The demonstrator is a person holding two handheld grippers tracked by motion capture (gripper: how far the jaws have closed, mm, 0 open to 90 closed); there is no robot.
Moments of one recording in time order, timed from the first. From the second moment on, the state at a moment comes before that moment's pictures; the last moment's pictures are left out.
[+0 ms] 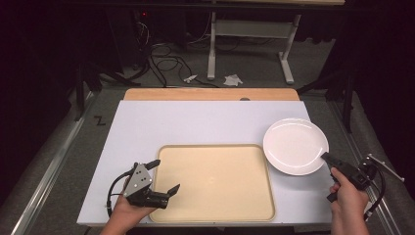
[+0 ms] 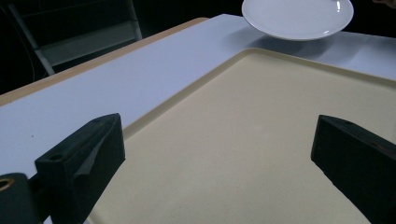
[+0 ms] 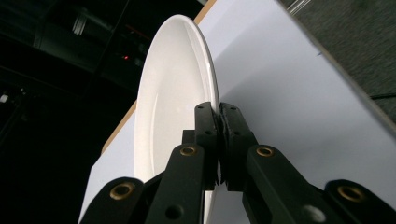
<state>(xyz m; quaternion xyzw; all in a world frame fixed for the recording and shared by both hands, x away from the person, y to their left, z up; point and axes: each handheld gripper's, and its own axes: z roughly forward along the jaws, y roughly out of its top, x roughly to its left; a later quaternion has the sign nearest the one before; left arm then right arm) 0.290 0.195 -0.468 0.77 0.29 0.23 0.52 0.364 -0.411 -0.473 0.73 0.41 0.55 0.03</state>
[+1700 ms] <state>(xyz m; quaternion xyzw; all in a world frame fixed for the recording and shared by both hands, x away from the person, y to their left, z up) 0.289 0.224 -0.456 0.70 0.35 0.26 0.57 0.383 -0.291 -0.460 0.64 0.54 0.54 -0.10</state>
